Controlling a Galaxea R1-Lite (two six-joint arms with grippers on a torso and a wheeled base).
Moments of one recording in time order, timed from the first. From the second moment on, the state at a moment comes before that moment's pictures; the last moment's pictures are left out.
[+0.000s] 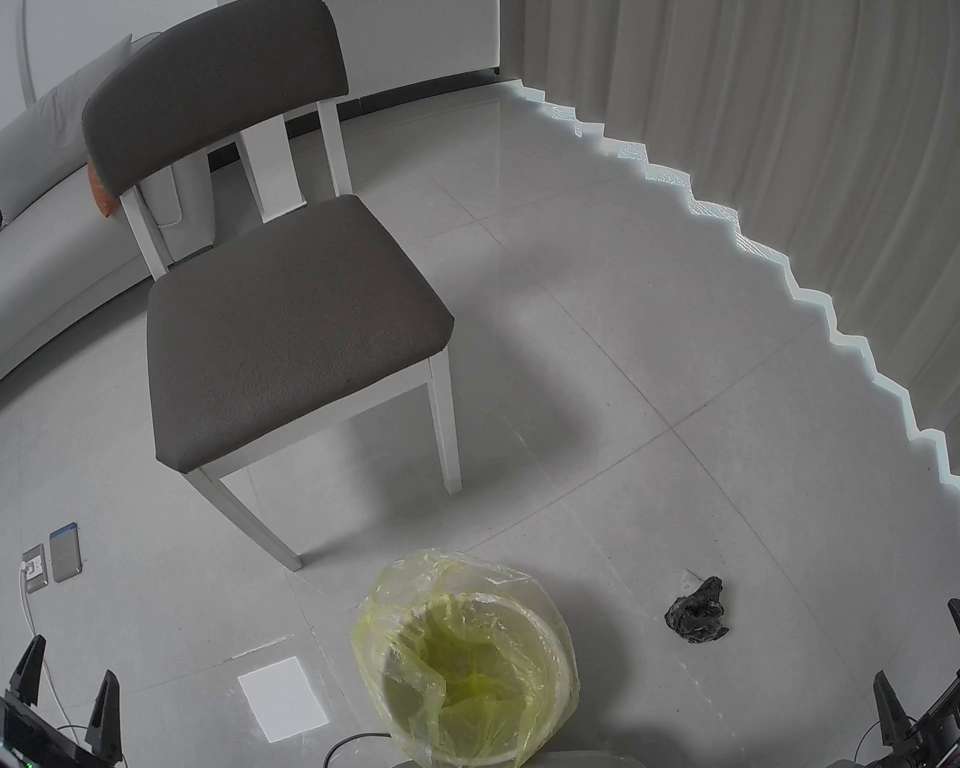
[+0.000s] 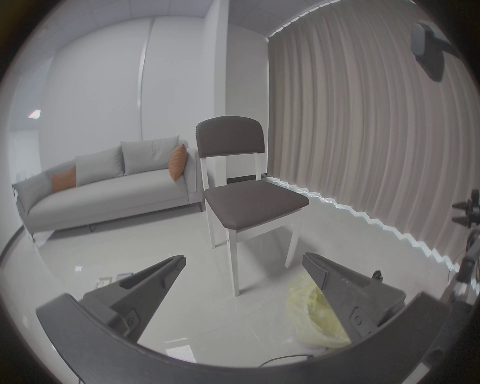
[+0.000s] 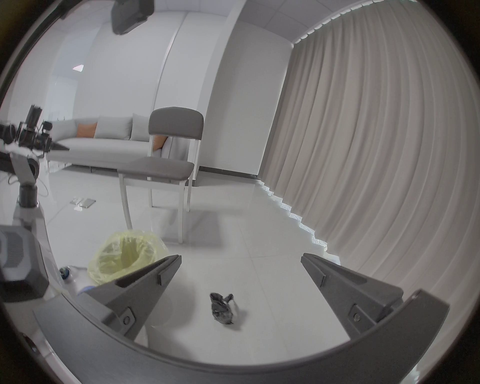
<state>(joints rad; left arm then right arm) 0.00 0.02 -0.02 -0.01 0.00 0.00 0.00 0.02 -0.02 -0.01 0.16 -0.30</state>
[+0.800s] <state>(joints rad) 0.00 0.02 -0.02 -0.01 -0.05 0.02 0.00 0.02 -0.02 -0.02 0.17 -0.34</state>
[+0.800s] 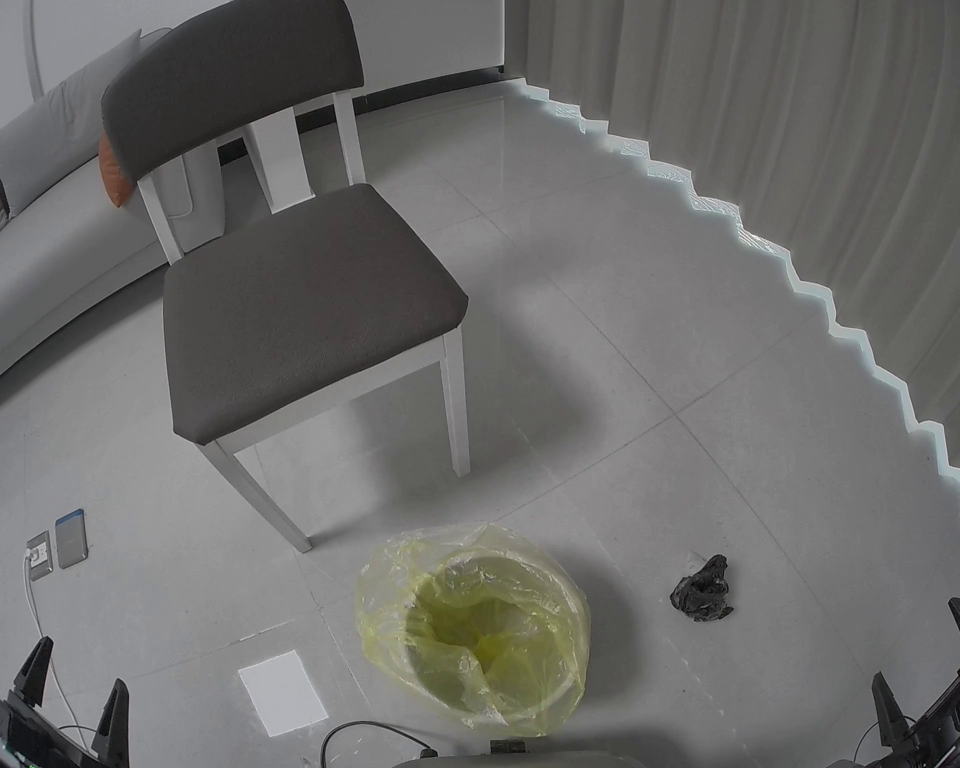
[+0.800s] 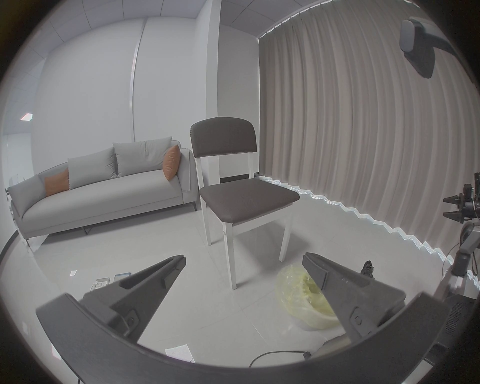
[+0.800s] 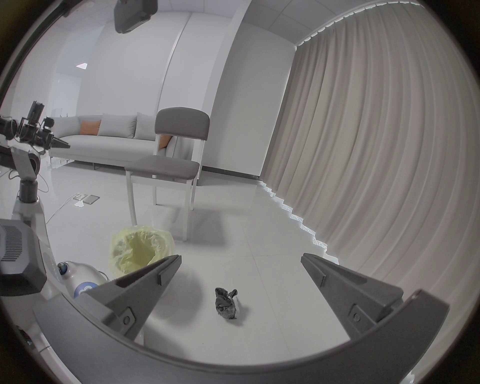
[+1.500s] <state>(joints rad) 0.00 0.02 -0.02 -0.01 -0.07 0.05 0.00 0.26 -0.30 -0.05 0.29 -0.07</state>
